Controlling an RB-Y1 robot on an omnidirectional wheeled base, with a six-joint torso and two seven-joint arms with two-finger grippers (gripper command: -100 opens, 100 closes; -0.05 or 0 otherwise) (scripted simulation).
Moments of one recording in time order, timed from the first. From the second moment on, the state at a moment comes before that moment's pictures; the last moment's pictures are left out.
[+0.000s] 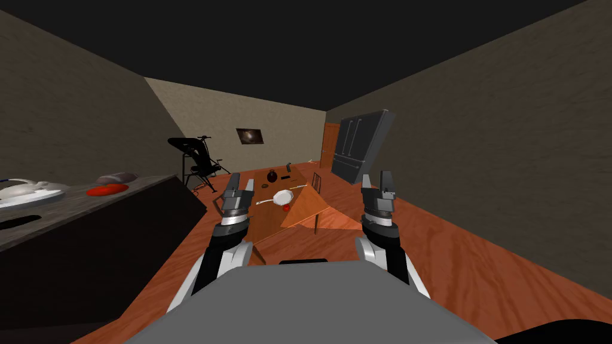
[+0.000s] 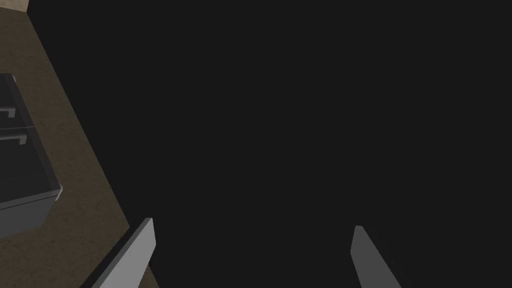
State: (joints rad) left arm 0.47 0.02 -0.03 -2.33 -0.10 -0.46 0.03; right arm 0.48 0.03 -0.03 -2.36 0.09 -0.63 0.11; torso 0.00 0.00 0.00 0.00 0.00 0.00
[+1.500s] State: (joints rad) left arm 0.29 0.16 -0.05 -1.96 0.00 -0.42 0.09; right arm 0.48 0.03 -0.03 -2.36 0.09 -0.63 0.11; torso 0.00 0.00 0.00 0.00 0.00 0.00
